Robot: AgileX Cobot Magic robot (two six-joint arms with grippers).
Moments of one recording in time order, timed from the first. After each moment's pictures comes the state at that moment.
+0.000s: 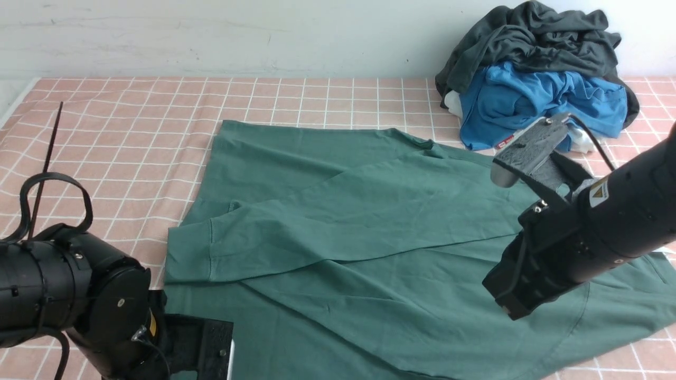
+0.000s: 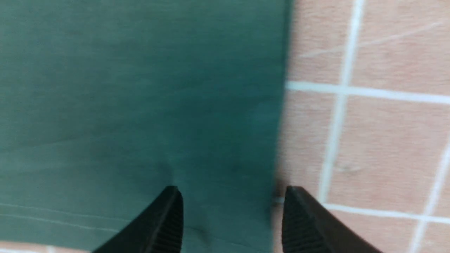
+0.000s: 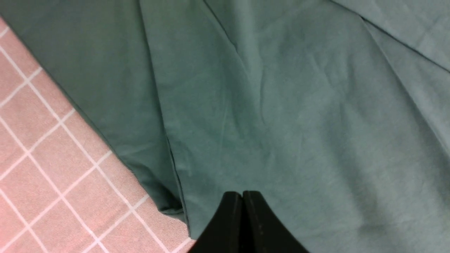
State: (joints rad) right arm 0.43 1.39 -1.03 0.31 0.98 -0.44; left arm -0.41 1.52 -0.66 0.13 0.68 1.03
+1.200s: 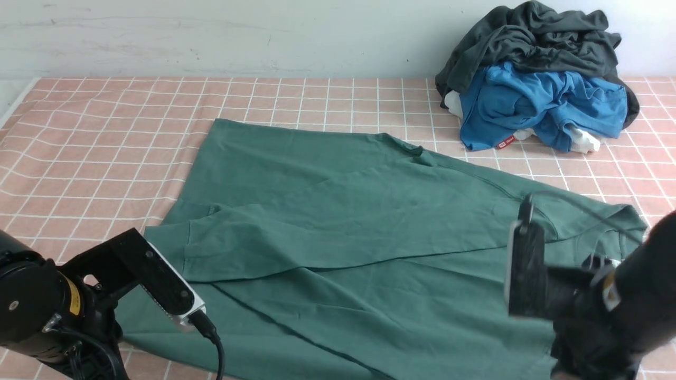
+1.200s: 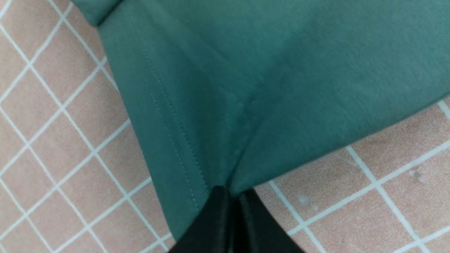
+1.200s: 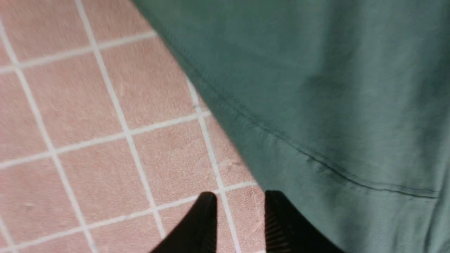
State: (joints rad) right arm 0.49 1.42 -0.76 -0.07 0.93 -0.72; left arm -0.33 1.23 -0.66 0.25 0.78 0.25
